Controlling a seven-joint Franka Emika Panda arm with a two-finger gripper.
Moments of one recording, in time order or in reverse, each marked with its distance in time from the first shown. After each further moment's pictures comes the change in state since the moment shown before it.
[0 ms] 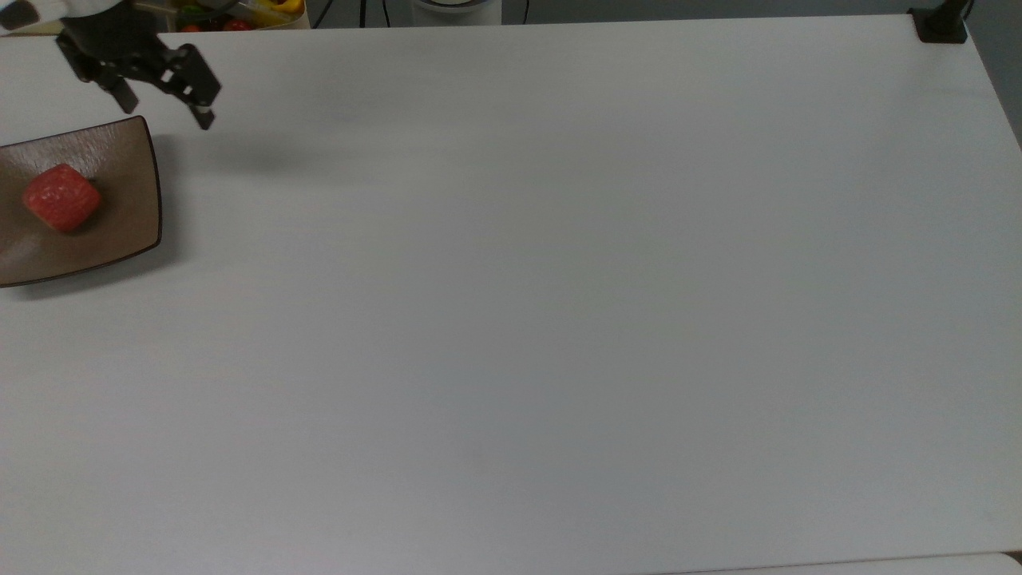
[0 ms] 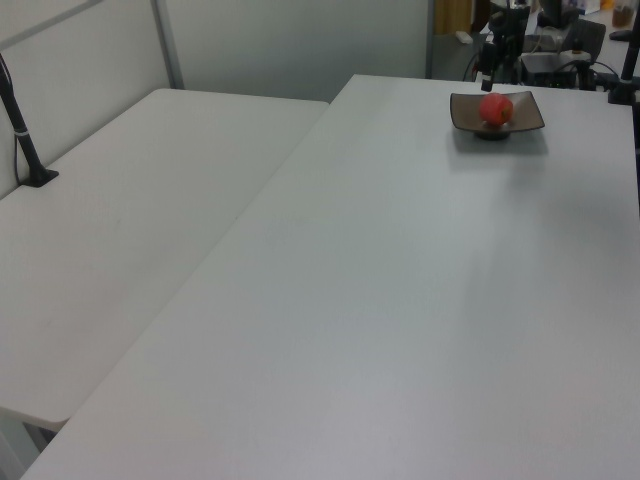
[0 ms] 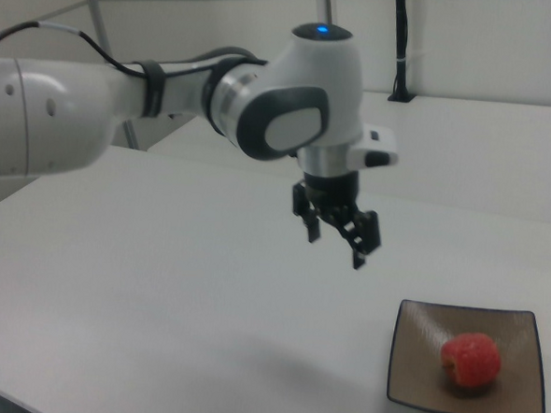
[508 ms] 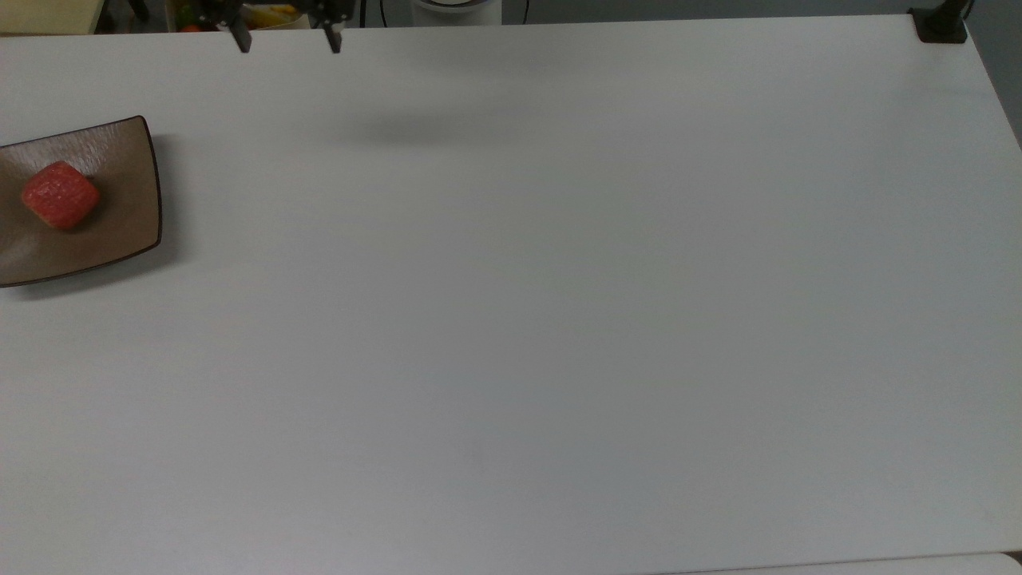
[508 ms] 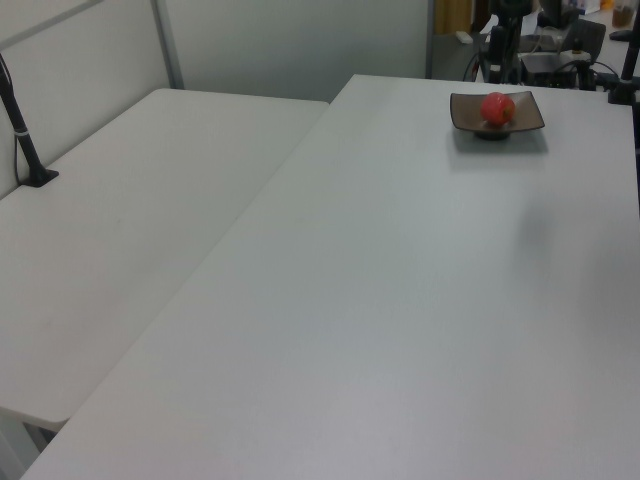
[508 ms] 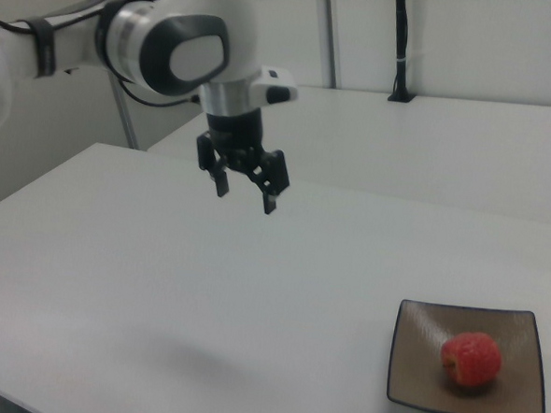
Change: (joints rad) arm 0.176 -0.215 0.052 -0.070 -0.057 -0.163 0.035
